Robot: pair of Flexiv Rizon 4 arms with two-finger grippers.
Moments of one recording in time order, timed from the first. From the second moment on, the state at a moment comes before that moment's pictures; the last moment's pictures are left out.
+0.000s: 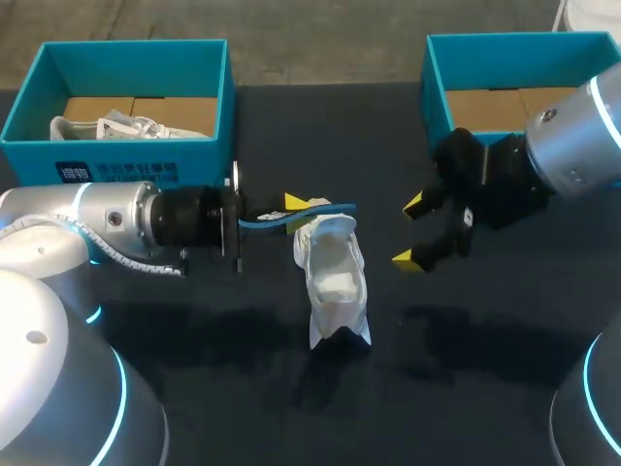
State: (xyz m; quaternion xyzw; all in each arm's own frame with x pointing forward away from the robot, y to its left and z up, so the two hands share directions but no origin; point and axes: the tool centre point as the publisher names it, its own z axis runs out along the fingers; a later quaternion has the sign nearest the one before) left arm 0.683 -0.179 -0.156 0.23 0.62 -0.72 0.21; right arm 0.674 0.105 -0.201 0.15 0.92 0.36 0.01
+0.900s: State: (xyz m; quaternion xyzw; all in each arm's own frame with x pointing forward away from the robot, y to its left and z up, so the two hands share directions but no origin) left arm 0.665 -0.173 -0.187 0.20 0.64 -0.72 0.17; right arm 0.679 0.101 -0.247 -0.05 0.98 0.16 0.08
